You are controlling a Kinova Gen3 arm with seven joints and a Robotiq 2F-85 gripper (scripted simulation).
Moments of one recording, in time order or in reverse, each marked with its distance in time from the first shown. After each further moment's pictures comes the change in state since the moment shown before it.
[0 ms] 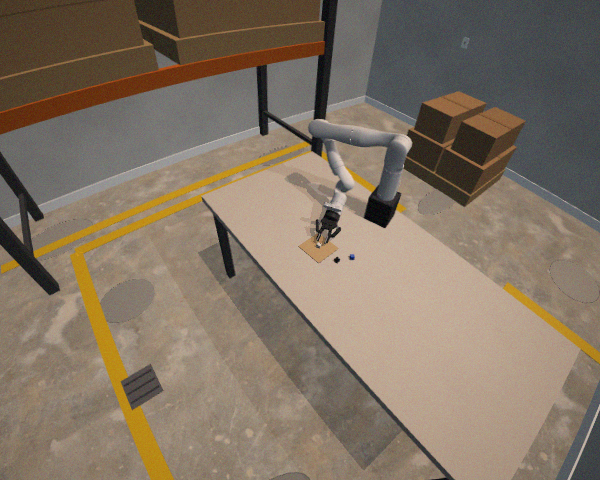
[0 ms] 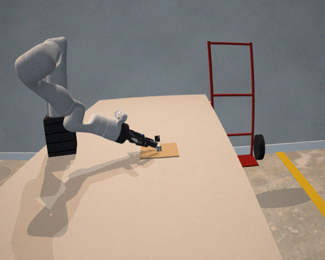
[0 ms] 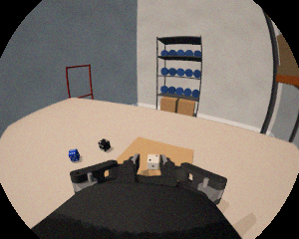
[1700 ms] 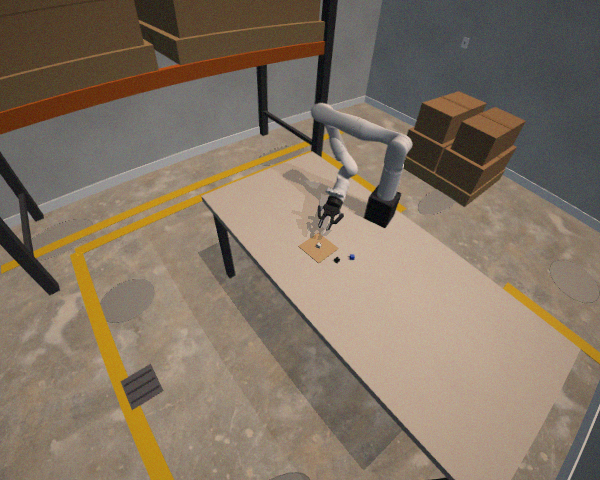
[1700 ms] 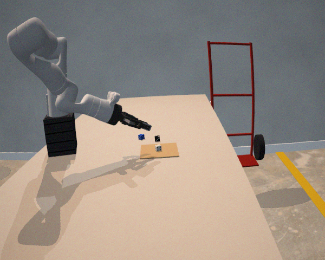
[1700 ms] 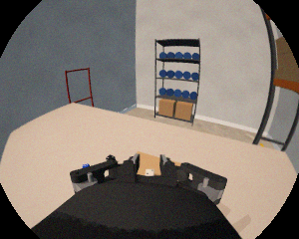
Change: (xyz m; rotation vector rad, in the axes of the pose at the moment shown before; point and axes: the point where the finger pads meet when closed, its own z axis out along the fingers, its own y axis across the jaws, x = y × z) arm 0.053 0.005 -0.052 -0.012 -0.009 0.005
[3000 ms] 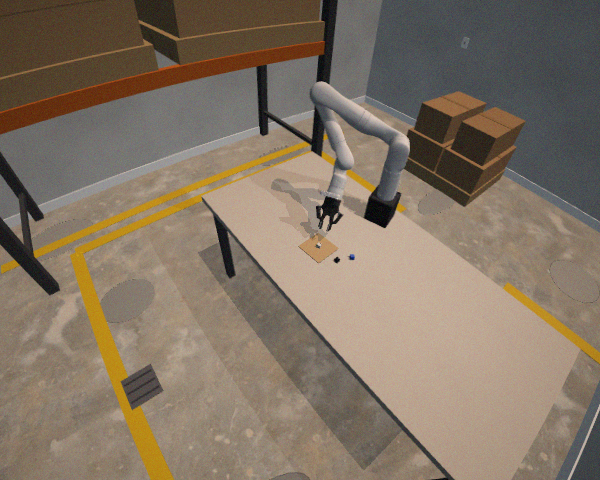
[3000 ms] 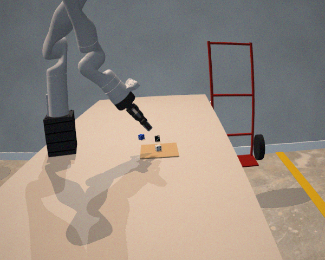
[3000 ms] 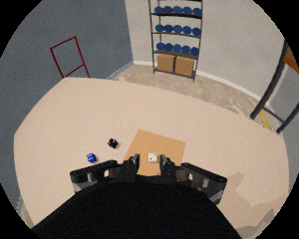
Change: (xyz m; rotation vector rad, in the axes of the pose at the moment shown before) arm 0.004 -0.003 0.005 0.000 -0.451 0.058
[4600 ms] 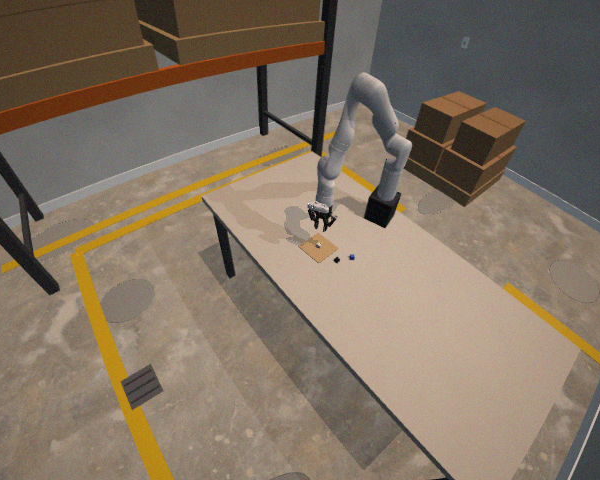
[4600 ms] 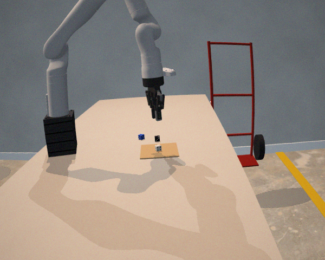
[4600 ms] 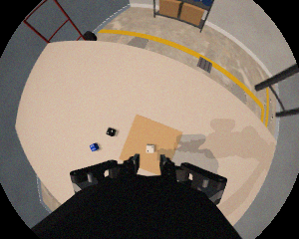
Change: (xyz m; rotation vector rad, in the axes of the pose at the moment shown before) arm 0.053 0.003 -0.002 -0.028 -0.585 -0.036
